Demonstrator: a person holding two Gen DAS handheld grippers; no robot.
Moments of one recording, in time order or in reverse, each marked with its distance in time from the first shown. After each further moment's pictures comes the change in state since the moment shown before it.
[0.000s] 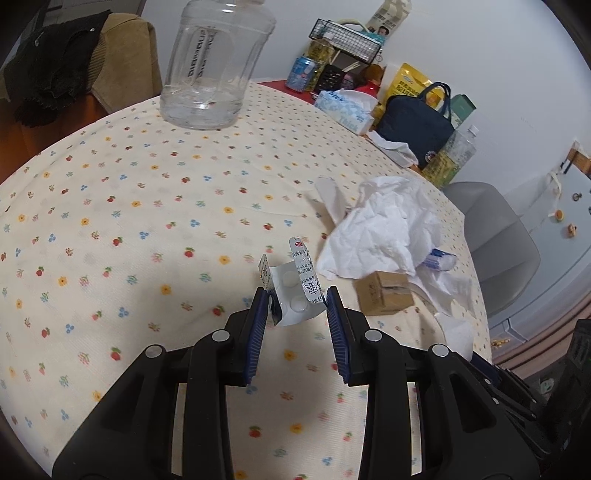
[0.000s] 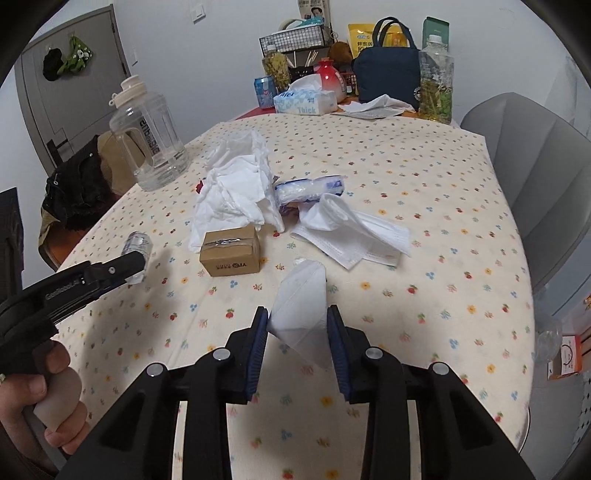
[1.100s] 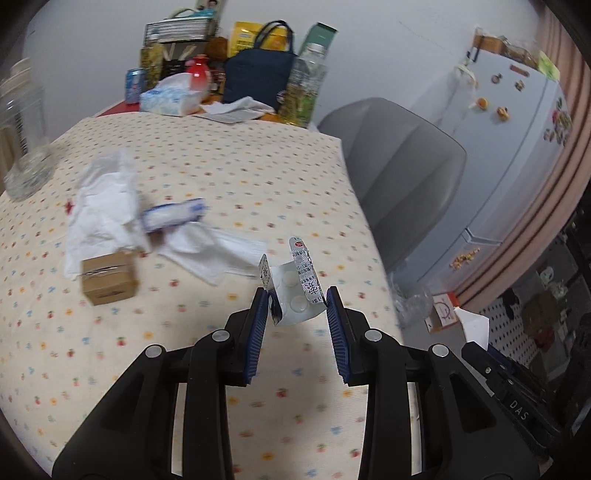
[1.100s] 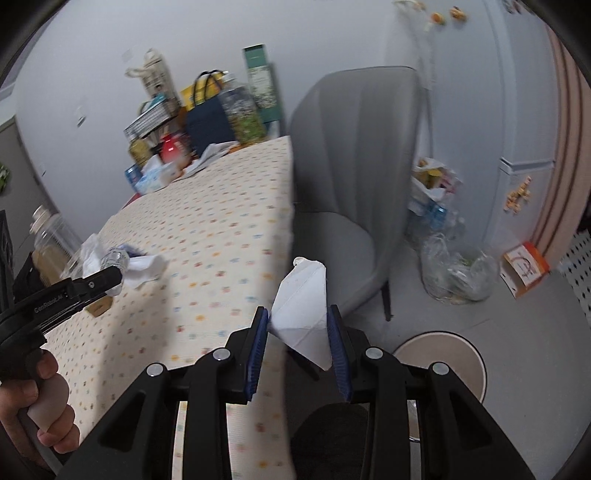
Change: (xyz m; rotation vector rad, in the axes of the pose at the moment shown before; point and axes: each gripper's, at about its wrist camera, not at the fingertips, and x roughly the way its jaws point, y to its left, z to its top) left arm 0.024 -0.222 -0.061 0.400 0.087 -0.169; right arm -0.113 -0.207 -0.083 0.413 -0.166 -0.228
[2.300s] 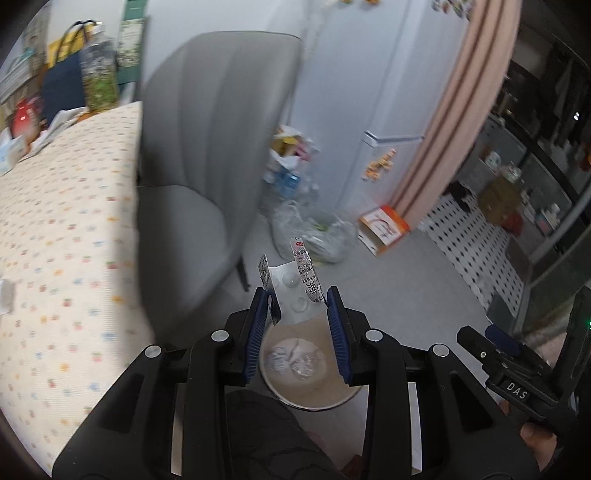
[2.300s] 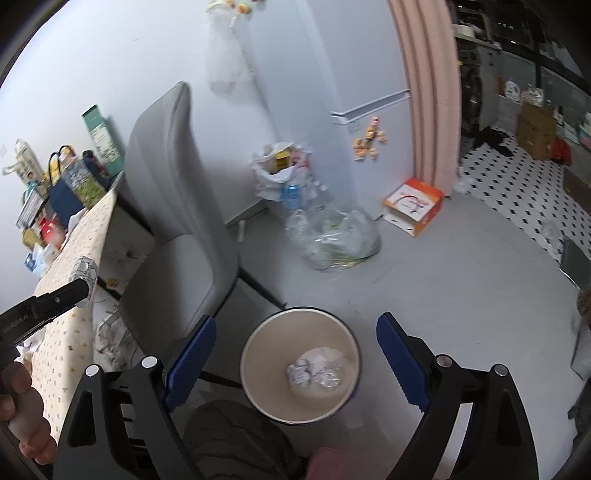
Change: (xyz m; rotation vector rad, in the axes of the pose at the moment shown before) left arm 0.083 -0.235 -0.048 0.376 0.204 -0.224; right arm -0.064 -0.237 -0.053 0.369 -0.038 -0.314
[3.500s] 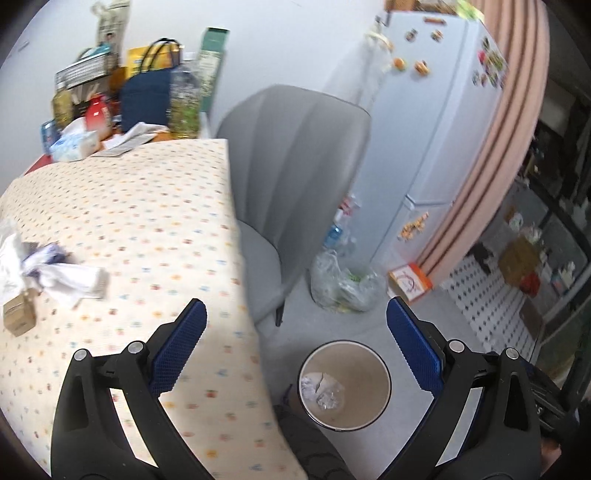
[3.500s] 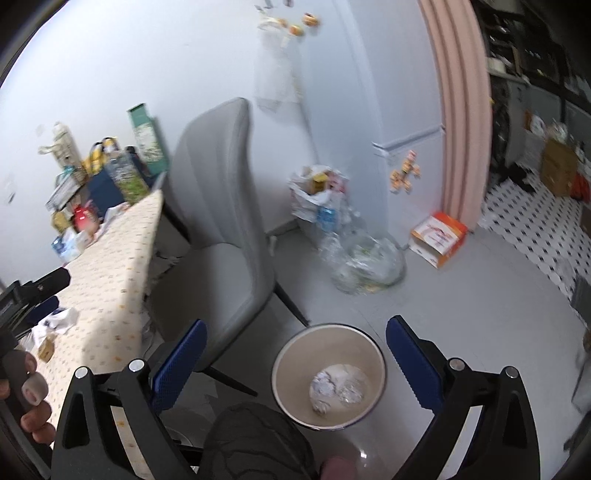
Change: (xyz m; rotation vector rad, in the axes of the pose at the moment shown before) left arm -0.102 0.086 -0.019 -0.171 -0.222 0.107; right arm -0.051 0.071 -0.003 -0.136 -0.090 0.105
